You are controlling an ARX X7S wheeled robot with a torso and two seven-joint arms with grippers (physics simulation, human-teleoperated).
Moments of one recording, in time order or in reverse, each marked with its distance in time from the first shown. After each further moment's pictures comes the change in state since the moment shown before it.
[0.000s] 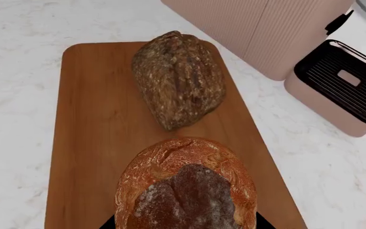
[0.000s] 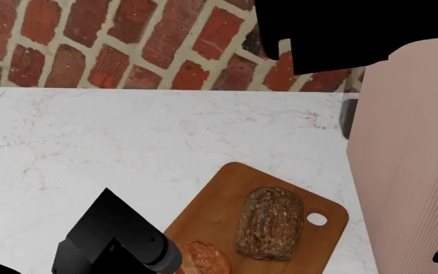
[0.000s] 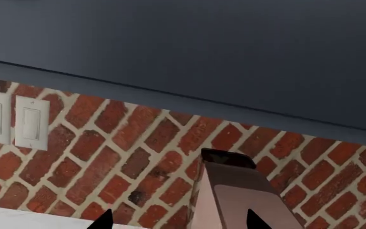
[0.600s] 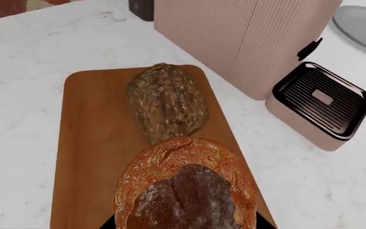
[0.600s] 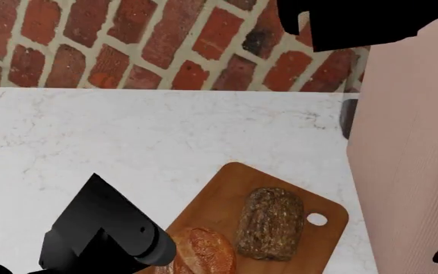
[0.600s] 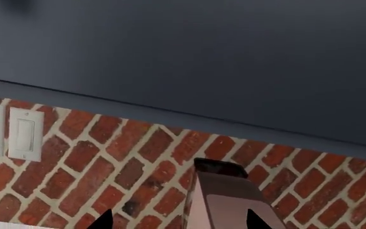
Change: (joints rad) left arm -0.051 -0.001 -0.035 0.054 -0.116 0.005 -0.093; right arm 0.023 -0.003 0.030 0.023 0.002 0.034 0.018
